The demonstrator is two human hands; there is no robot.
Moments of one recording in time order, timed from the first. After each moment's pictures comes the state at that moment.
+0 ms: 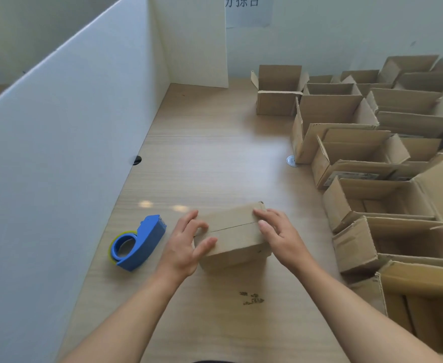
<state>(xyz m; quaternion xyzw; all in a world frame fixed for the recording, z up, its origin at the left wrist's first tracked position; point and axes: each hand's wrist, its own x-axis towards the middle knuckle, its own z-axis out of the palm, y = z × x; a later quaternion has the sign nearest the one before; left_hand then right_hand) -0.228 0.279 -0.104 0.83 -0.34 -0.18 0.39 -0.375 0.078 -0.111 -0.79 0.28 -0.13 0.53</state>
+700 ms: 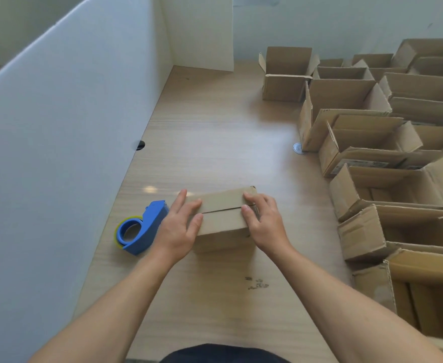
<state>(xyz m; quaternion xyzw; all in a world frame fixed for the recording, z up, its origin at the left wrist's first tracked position) -0.210 0.293 -0.103 0.86 -0.33 -0.14 0.36 -0.337 0.116 -0.113 -0.80 0.32 -0.16 0.48</state>
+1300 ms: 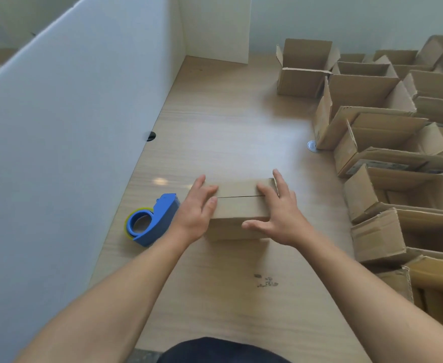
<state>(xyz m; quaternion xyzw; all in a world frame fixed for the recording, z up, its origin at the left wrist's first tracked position) -0.191 0.277 -0.105 0.83 -0.32 -0.19 0.41 -0.333 0.092 -0.095 -0.91 0.22 0.00 0.35</state>
